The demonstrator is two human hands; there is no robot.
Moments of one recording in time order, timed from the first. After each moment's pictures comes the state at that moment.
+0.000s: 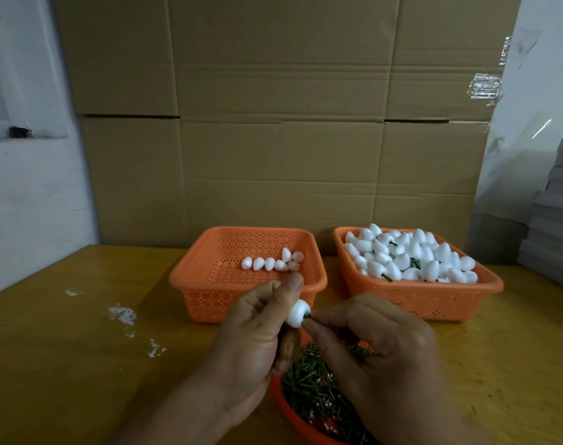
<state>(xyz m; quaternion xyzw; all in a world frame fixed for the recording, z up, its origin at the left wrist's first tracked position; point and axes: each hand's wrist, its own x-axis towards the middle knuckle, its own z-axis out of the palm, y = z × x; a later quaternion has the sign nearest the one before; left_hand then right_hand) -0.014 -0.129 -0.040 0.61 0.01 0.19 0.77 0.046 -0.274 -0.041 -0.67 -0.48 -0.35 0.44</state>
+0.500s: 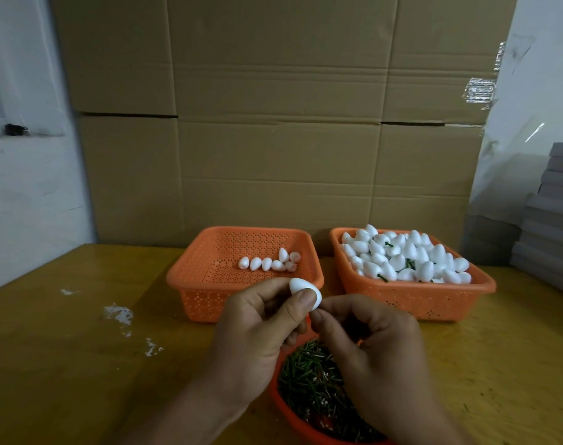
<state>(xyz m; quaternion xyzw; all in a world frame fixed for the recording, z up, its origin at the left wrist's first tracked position) -0.011 -0.126 -0.046 0.69 -0.07 0.28 0.66 0.050 -0.271 -0.047 -0.68 -0.44 -0.22 0.54</state>
